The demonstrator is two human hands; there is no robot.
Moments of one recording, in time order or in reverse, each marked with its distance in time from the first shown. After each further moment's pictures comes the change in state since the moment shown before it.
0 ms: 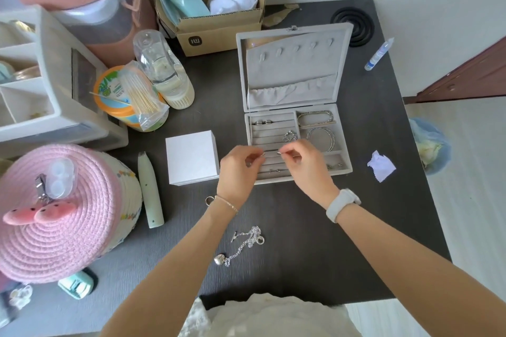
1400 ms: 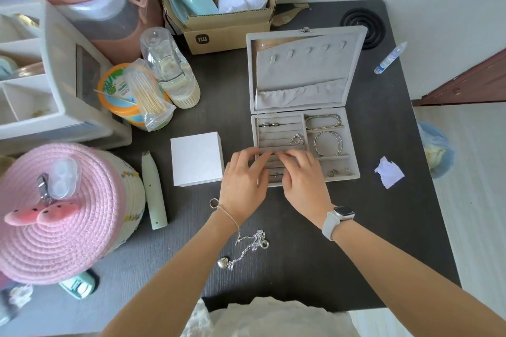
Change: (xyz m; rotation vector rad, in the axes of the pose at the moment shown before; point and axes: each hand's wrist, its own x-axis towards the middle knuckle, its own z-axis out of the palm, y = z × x) left_hand -0.004 -0.032 0.010 0.392 0.072 0.411; right_hand -0.012 0.009 0.020 -0.508 -0.026 -0.192
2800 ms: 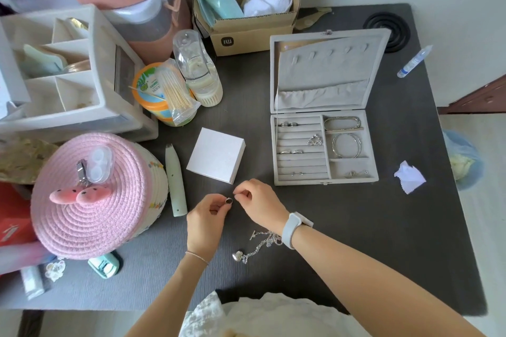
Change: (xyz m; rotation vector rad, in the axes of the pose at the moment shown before) left_hand -0.088 -0.032 -0.058 -0.243 0.021 -0.713; right_hand -0.007 -0.095 0.037 0.533 -0.499 0.182
